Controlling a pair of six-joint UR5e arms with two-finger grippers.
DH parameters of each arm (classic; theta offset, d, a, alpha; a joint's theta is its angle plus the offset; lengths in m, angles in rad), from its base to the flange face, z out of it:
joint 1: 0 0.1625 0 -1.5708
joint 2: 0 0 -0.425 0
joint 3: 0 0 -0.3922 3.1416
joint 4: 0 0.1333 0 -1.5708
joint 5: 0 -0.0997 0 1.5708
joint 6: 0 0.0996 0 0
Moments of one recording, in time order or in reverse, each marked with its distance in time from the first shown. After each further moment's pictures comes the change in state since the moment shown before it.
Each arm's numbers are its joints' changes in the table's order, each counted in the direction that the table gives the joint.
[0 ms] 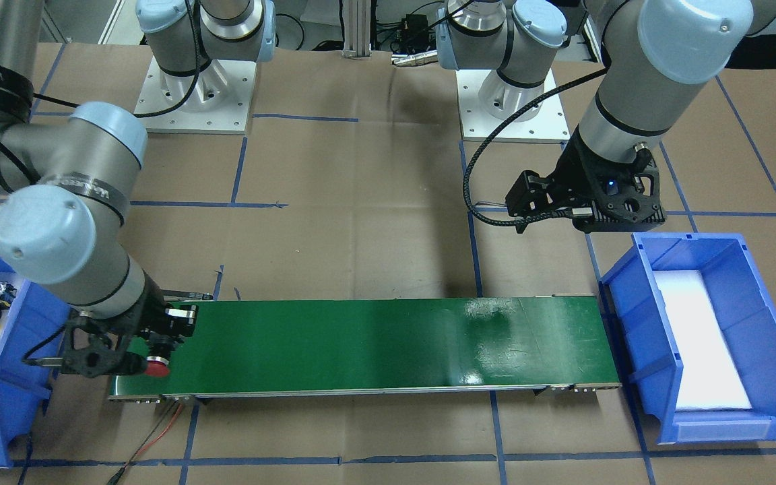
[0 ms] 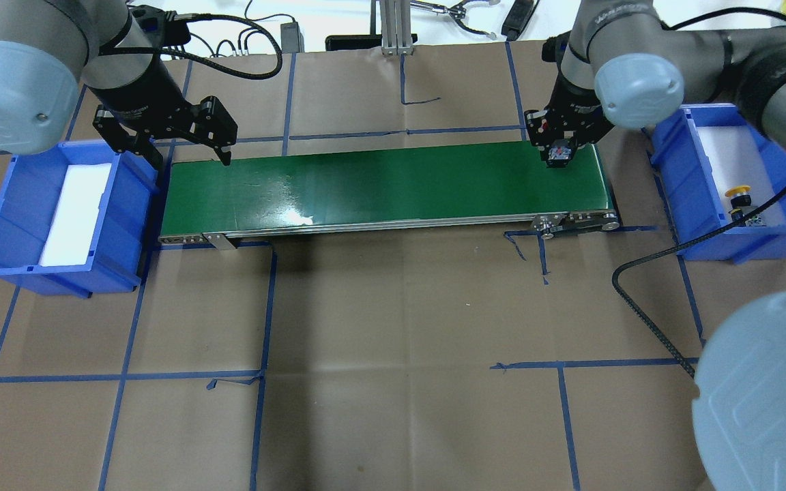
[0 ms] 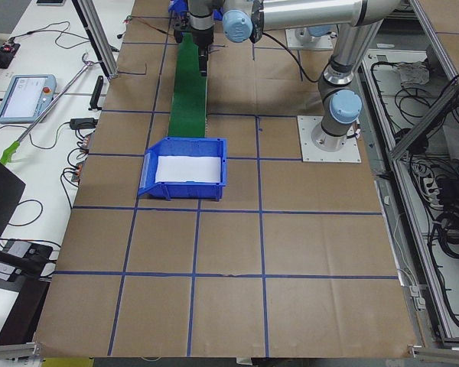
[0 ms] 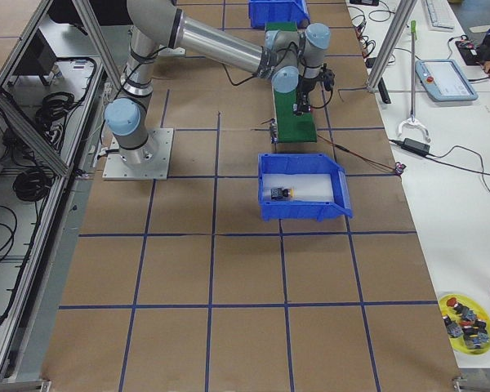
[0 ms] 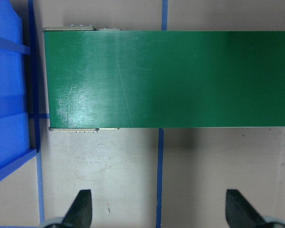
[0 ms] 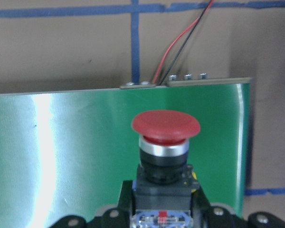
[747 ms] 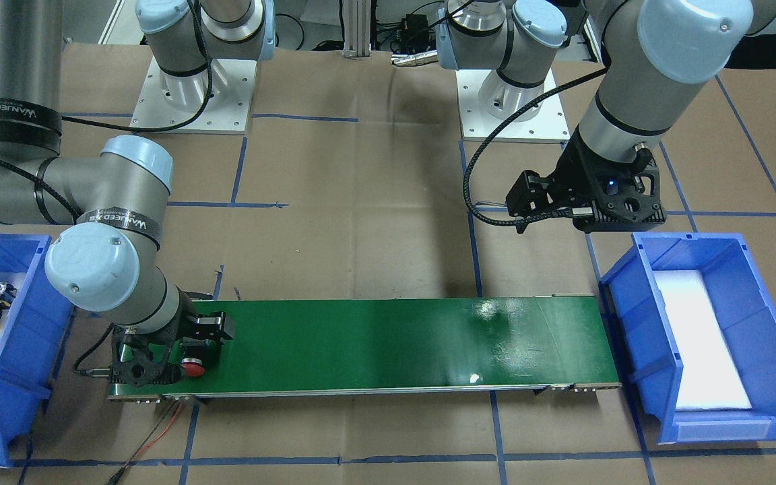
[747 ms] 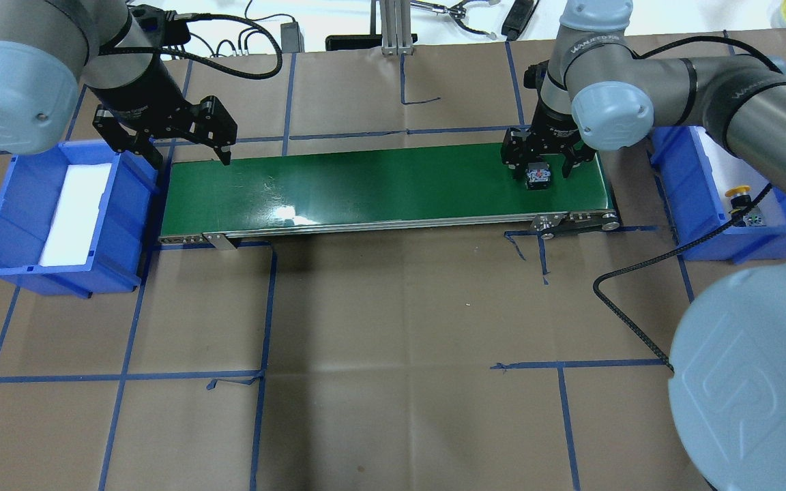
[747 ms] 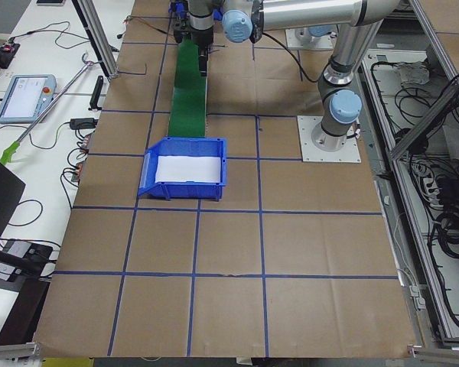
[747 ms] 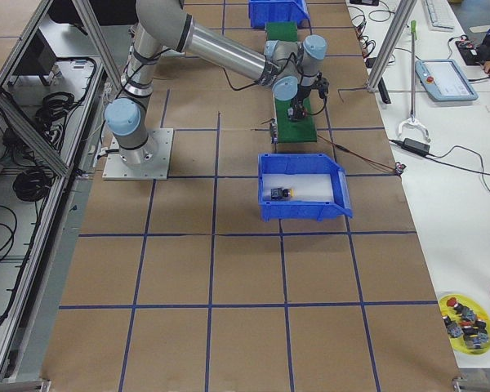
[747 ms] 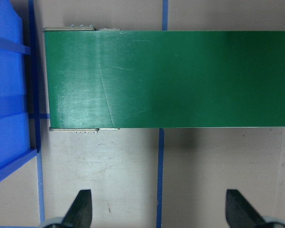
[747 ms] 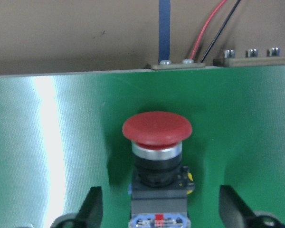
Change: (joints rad) left arm 0.000 0.000 0.000 0.001 -0.002 0.000; right arm 0.050 -0.087 -0.071 -0.093 -0.015 0.032
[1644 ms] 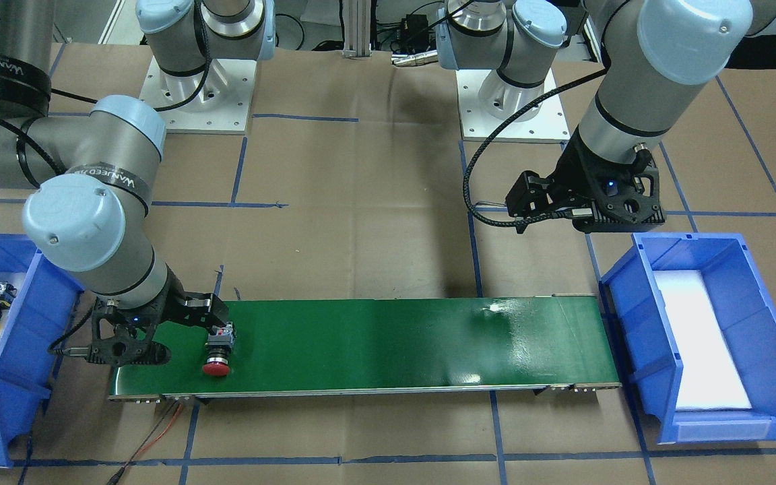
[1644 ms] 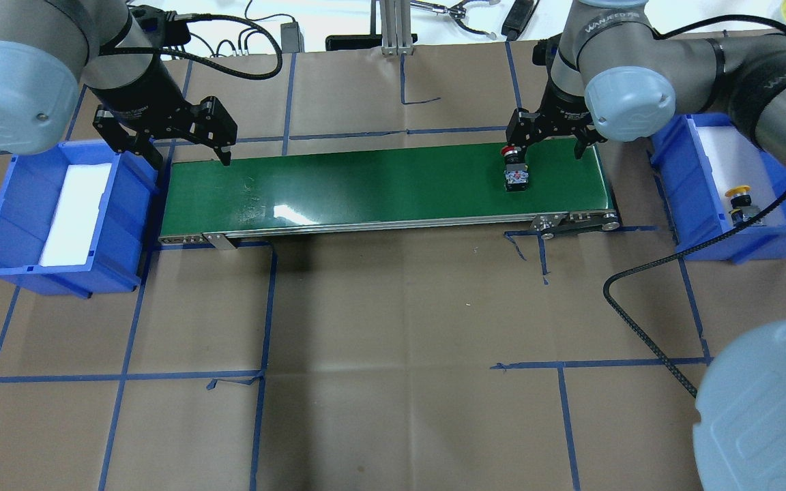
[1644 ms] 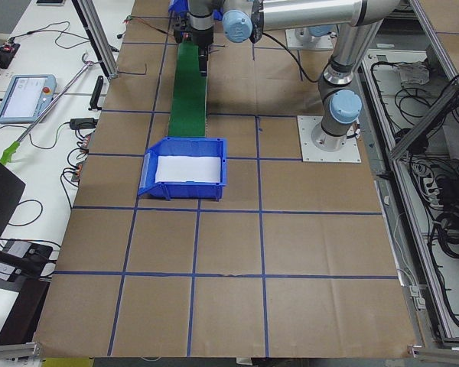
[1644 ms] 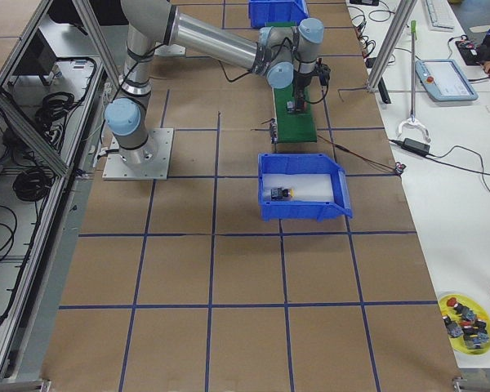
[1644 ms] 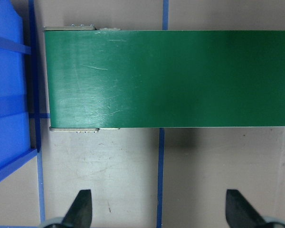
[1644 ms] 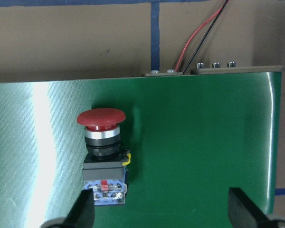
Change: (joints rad) left arm 0.000 0.001 0.000 -0.001 0.000 0.000; right arm 0.003 0.073 -0.003 0.001 0.015 0.003
